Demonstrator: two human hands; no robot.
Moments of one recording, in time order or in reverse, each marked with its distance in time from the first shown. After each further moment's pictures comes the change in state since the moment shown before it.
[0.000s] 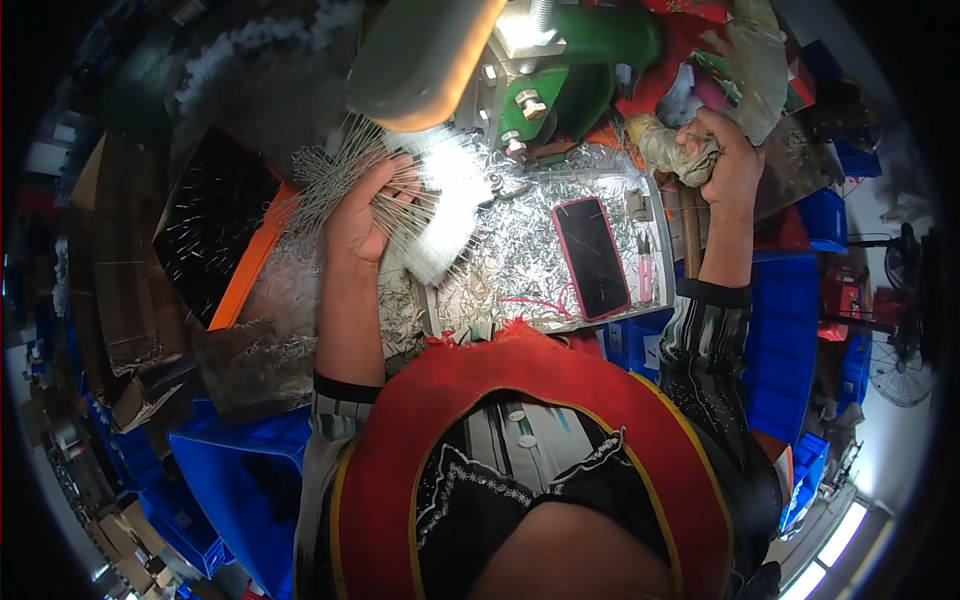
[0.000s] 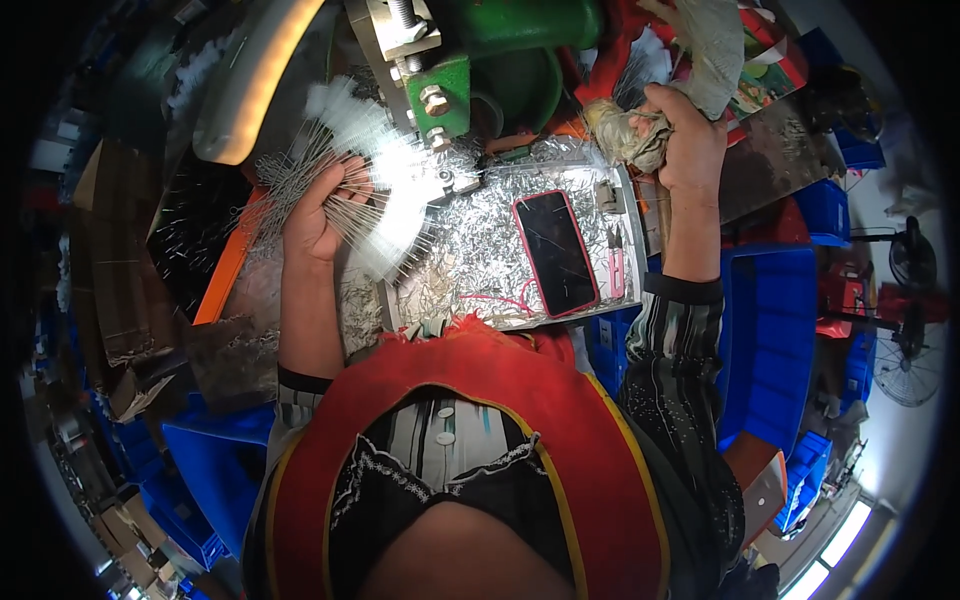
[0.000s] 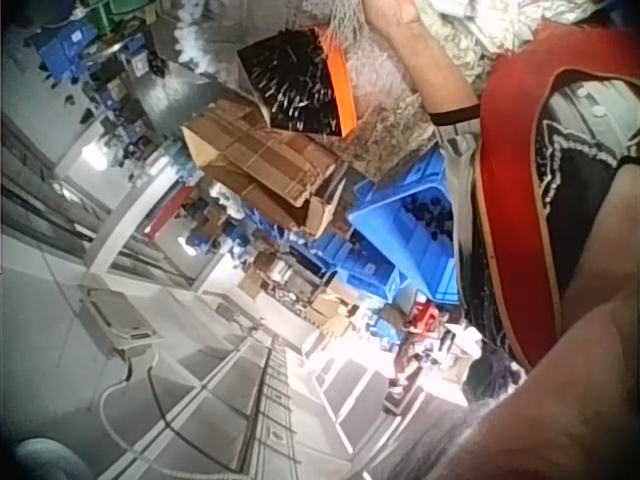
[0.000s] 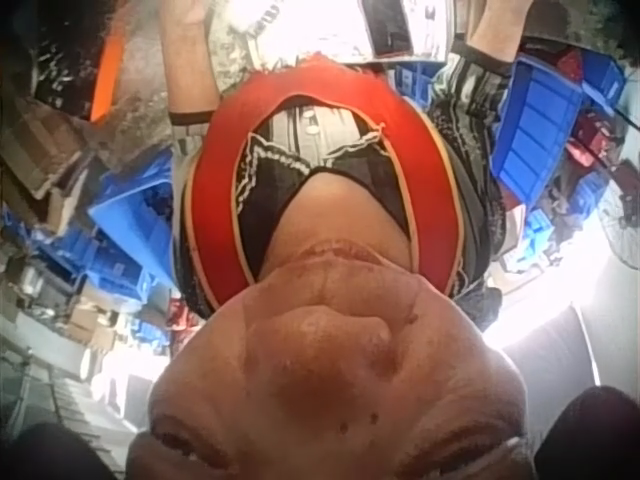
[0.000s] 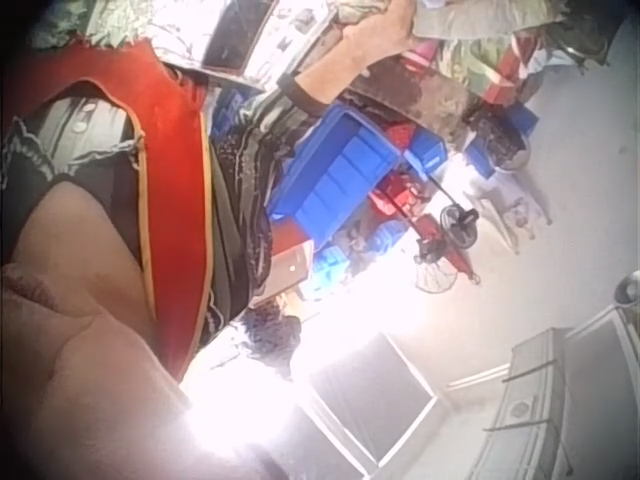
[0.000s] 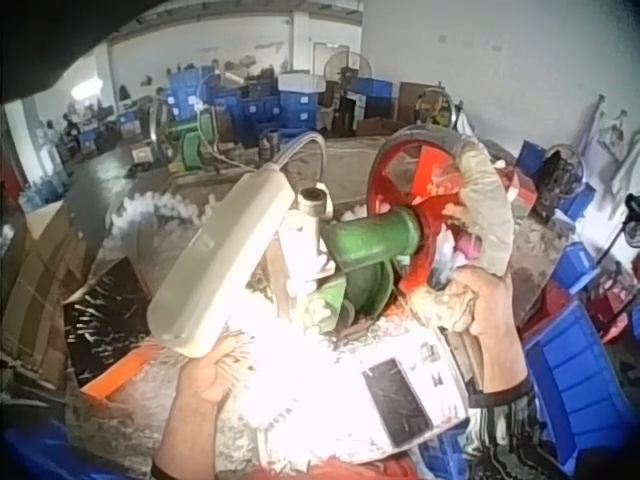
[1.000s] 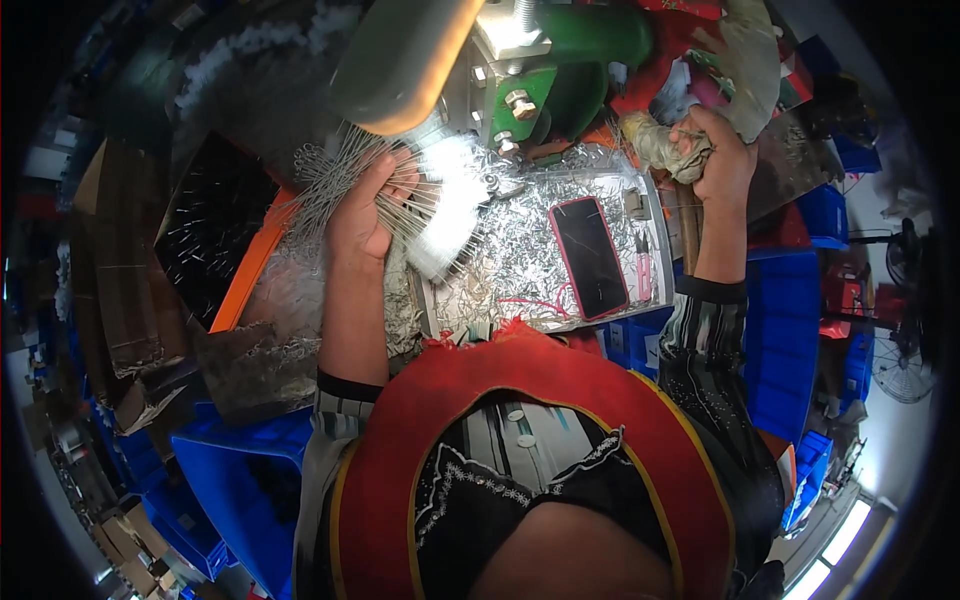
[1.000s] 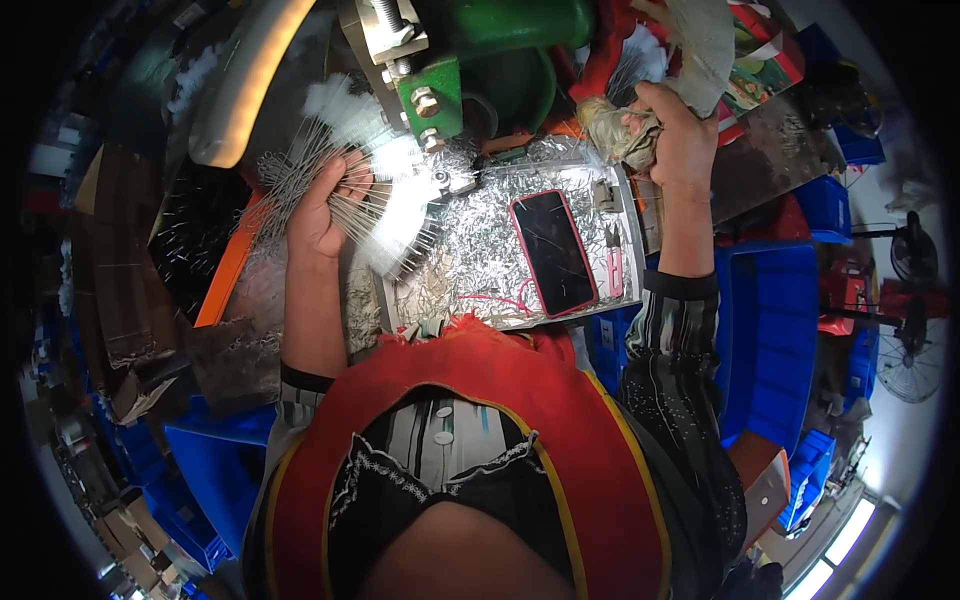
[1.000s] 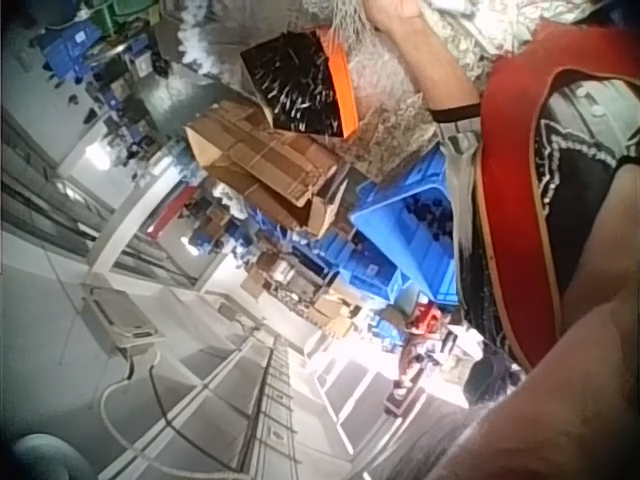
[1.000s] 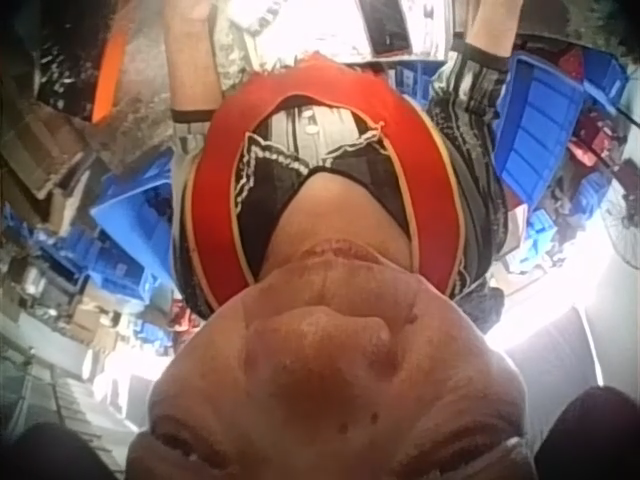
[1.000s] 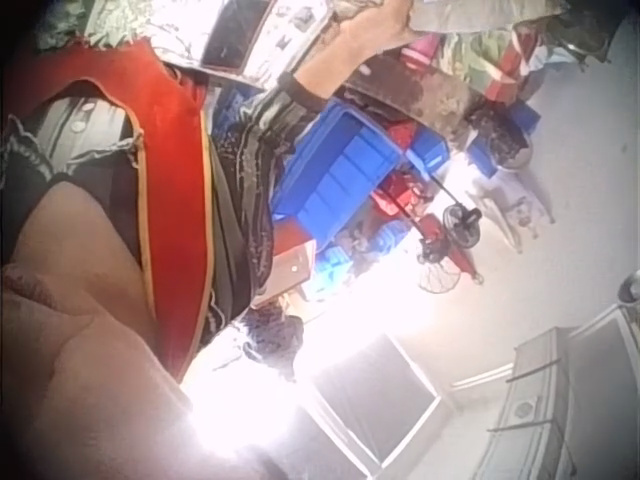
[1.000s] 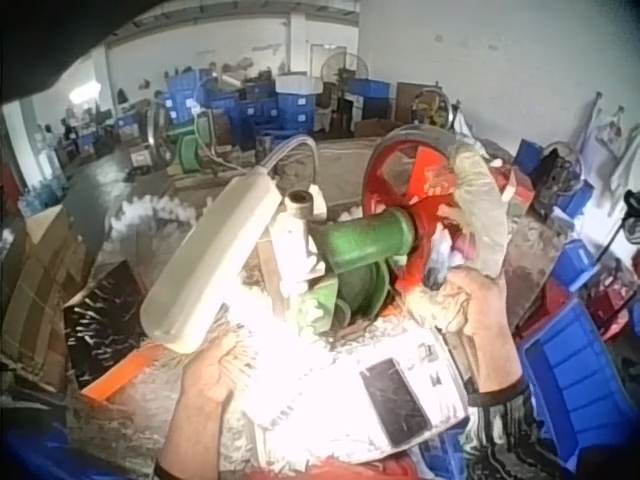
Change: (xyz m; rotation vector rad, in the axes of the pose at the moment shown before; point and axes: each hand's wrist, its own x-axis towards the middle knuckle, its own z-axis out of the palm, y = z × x) left_hand 0.003 -0.006 0.007 0.004 0.021 0.057; right_hand 0.000 0.007 0.000 0.089 -0.026 0.038
